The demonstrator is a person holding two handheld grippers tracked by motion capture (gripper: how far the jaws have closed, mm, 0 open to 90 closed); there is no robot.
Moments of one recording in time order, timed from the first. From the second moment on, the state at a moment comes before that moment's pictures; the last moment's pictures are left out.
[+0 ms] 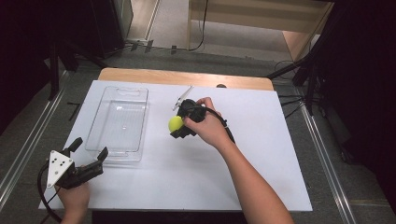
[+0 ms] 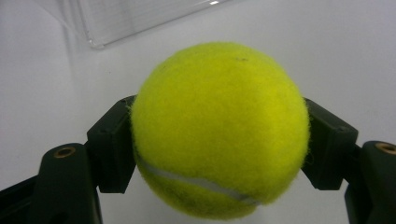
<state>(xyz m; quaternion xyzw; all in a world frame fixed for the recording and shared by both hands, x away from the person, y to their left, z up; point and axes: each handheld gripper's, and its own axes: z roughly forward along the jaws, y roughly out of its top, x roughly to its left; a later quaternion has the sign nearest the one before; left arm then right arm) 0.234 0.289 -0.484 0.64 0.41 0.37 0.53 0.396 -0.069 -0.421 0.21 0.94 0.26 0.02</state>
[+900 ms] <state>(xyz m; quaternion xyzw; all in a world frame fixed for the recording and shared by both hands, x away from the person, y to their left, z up) 0.234 0.289 -0.484 0.64 0.41 0.37 0.53 0.400 -0.032 -0.408 0.18 0.94 0.28 0.01</state>
